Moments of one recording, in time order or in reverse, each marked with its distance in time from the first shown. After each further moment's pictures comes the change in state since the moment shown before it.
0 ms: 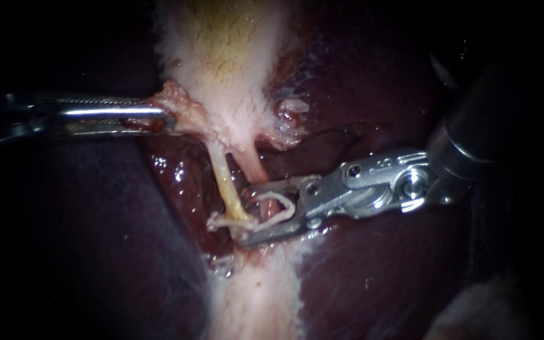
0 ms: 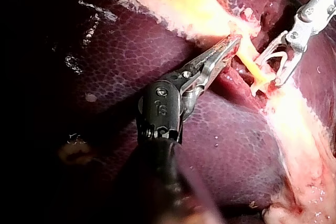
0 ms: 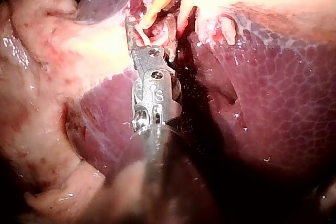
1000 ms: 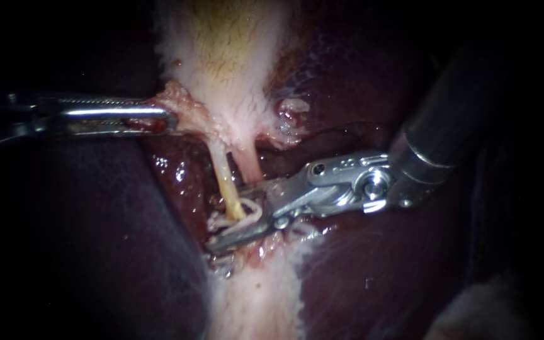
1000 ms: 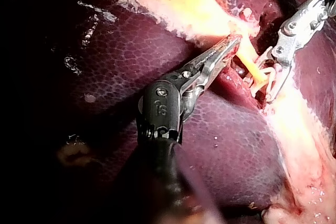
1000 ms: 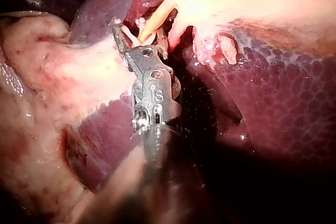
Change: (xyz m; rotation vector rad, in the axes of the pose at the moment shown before) right arm 0.001 0.001 0.005 0.086 0.100 0.052; left arm 0.000 0.000 0.000 0.001 0.001 0.000
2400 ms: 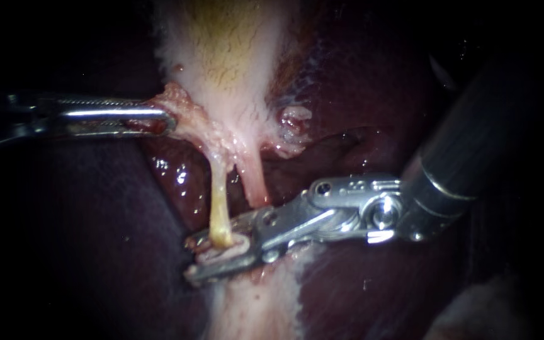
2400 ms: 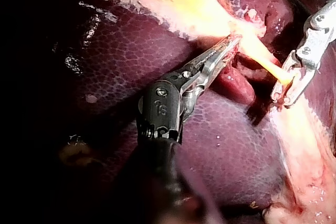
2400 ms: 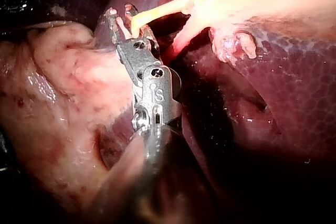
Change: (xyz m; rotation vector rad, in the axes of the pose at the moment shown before) right arm 0.004 -0.006 -0.001 0.156 0.065 0.016; left arm 0.000 0.000 0.000 -0.001 -0.001 0.000
